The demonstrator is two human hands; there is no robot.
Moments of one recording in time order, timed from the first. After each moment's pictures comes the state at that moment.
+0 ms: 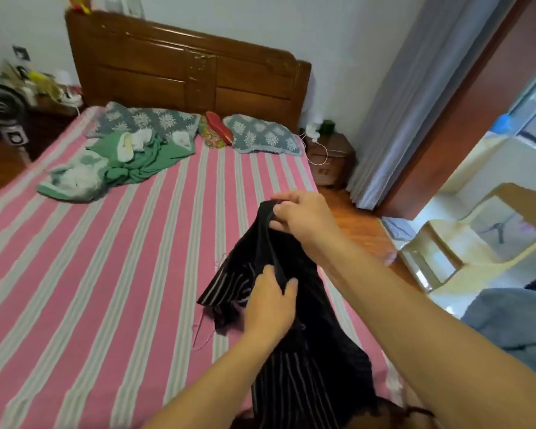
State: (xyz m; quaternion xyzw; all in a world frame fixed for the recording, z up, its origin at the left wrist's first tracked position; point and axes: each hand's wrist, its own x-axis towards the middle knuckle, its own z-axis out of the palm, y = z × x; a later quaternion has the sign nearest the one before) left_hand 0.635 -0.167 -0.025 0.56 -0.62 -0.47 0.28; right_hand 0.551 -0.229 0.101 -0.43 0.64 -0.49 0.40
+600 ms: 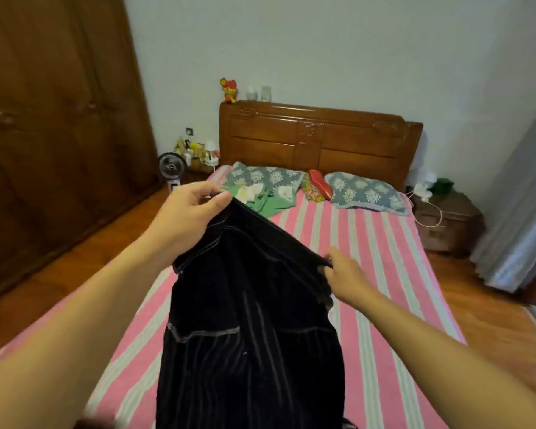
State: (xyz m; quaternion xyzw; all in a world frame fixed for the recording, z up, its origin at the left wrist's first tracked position) left_hand 0.886 -0.237 0.187 0.56 -0.64 -0.22 0.48; right_hand 0.582 -0.312 0.047 -0.71 0.65 -0.21 0.19
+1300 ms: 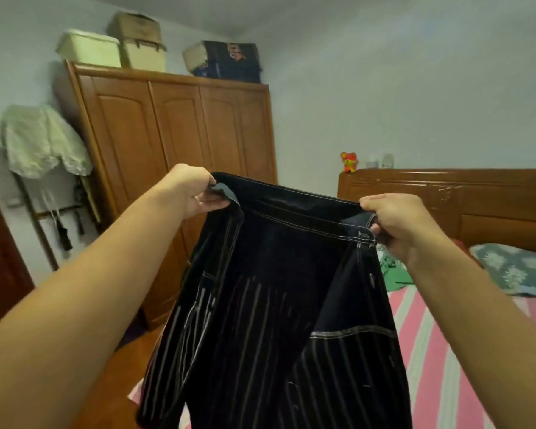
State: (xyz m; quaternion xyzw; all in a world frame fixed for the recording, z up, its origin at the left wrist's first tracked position) left_hand 0.998 -0.227 0.369 0.69 -0.29 -0.23 0.62; right_hand 0.719 -0.335 0.292 -0.52 0.39 -0.52 0.55
